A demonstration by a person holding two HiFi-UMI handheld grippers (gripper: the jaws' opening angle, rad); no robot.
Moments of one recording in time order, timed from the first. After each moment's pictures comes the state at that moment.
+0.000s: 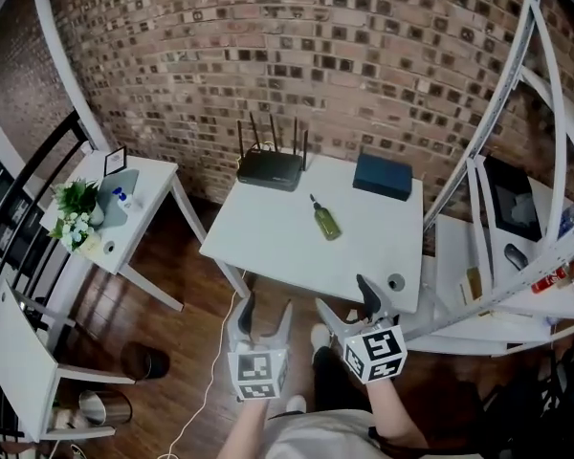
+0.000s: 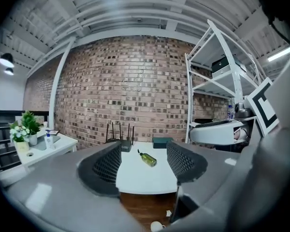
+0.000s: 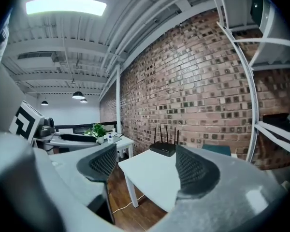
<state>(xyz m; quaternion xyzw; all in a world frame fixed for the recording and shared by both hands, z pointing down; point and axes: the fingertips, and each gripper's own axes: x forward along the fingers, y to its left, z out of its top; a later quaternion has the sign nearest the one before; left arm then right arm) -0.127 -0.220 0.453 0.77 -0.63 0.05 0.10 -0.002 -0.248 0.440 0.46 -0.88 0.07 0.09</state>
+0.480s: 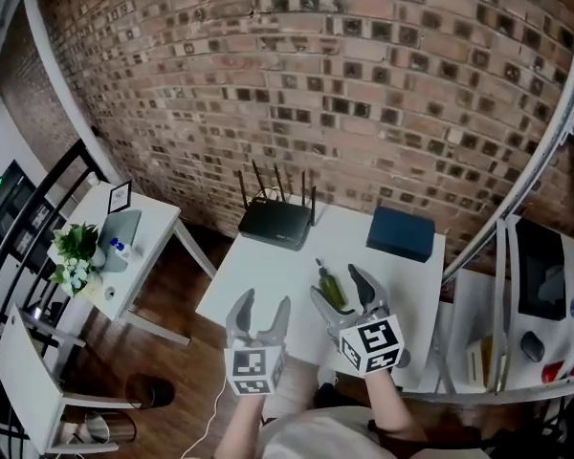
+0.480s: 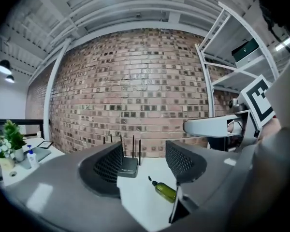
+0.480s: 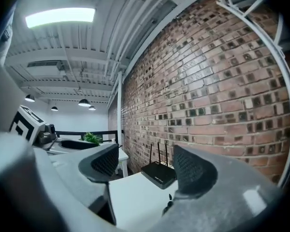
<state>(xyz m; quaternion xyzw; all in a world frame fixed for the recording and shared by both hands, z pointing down) -0.130 -0.439 0.436 0.75 -0.66 0.05 0.07 -0.018 -0.482 0.412 0.40 -0.92 0.04 0.04</state>
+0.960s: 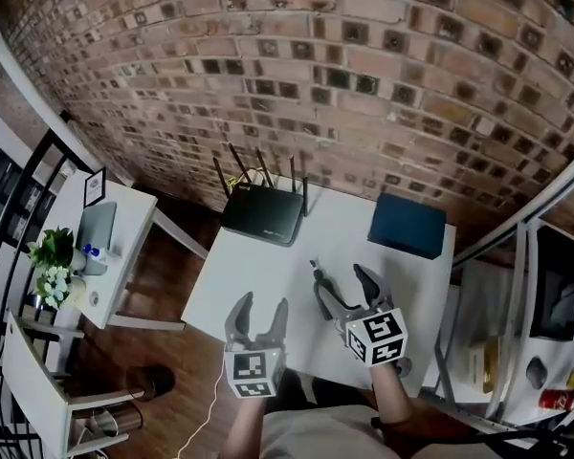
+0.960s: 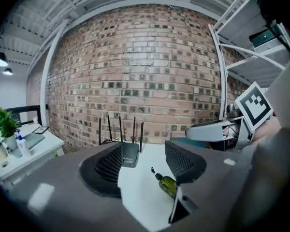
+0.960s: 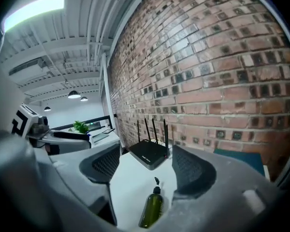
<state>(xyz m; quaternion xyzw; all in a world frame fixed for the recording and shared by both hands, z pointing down) -0.124 -0.524 0.519 0.74 -0.65 0.10 0.14 0.008 -0.583 0.521 0.41 -0.89 0.14 0.13</state>
